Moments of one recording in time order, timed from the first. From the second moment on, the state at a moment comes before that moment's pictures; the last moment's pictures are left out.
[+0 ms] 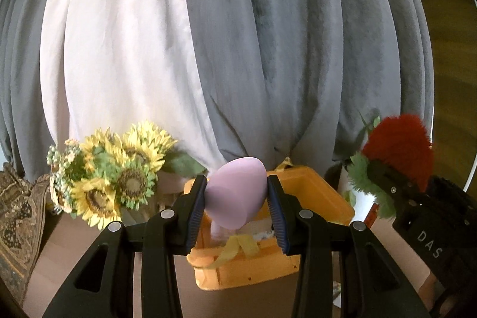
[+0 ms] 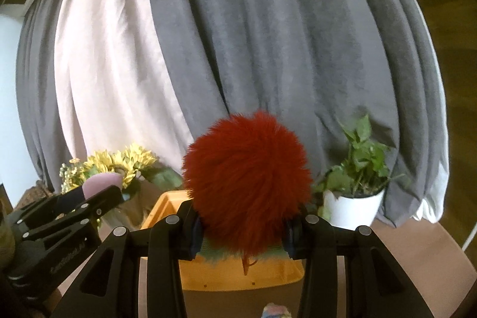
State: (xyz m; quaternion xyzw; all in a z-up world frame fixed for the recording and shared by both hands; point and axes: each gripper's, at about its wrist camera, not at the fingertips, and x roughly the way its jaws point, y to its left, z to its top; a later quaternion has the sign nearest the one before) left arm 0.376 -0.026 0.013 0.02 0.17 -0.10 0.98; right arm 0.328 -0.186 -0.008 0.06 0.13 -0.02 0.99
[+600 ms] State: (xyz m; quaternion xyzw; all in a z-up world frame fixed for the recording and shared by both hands) left arm 0.449 -0.033 -0.005 0.02 0.18 -0.09 0.98; right arm 0.412 -0.188 -0.020 0.04 0.15 0.01 0.99
